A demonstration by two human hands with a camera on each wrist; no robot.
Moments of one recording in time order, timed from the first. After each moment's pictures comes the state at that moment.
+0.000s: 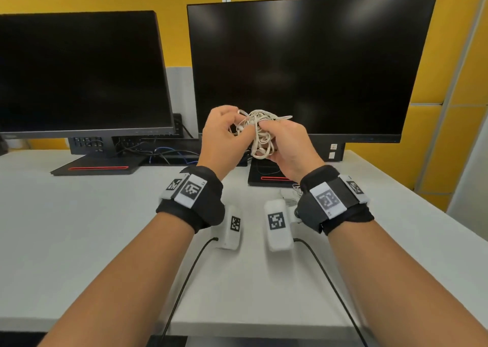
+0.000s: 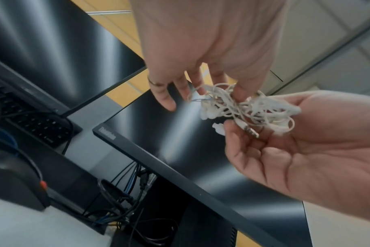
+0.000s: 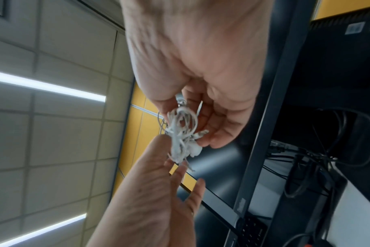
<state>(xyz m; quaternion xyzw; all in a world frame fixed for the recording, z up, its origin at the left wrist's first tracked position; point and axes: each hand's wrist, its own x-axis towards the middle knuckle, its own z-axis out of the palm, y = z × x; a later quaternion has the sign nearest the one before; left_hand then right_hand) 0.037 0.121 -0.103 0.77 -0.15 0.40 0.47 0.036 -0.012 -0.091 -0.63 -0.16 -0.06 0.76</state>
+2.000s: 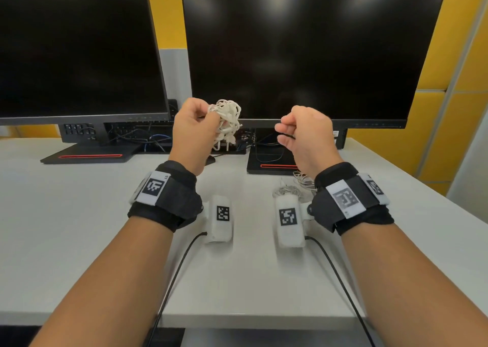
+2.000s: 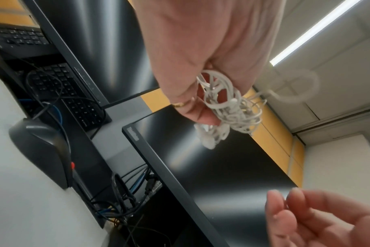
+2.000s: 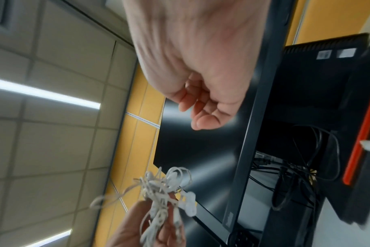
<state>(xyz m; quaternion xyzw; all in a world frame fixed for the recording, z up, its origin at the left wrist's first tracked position) 0.025 0.150 -0.111 0.68 -0.11 0.34 0.64 0.035 -0.028 -0.104 -0.61 -0.05 -0.17 0.78</state>
